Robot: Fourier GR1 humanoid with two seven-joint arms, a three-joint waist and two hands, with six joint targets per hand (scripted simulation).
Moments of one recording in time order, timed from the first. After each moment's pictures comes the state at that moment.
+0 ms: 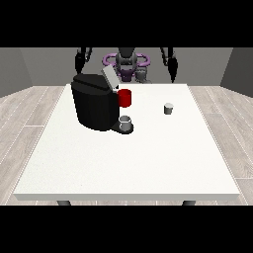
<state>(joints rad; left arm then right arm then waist) 0.03 0.10 0.02 -1.55 -0.02 0.01 -0.02 0.01 -0.08 0.00 -1.58 0.04 -0.02 0.01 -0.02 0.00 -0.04</state>
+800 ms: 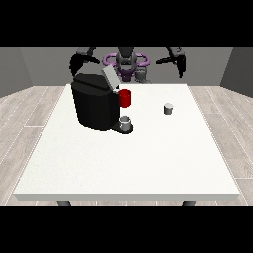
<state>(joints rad) -0.07 0.24 0.12 -1.45 0.01 -0.13 -0.19 0.00 -0.03 -0.07 -1.58 -0.01 -0.07 -0.08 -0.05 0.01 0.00</state>
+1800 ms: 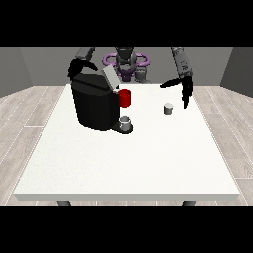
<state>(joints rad) -0.43 0.42 0.21 -0.96 -0.08 -0.18 -0.13 -0.13 -0.03 -0.01 -1.60 -0.01 -0.09 -0.04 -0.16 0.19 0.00</state>
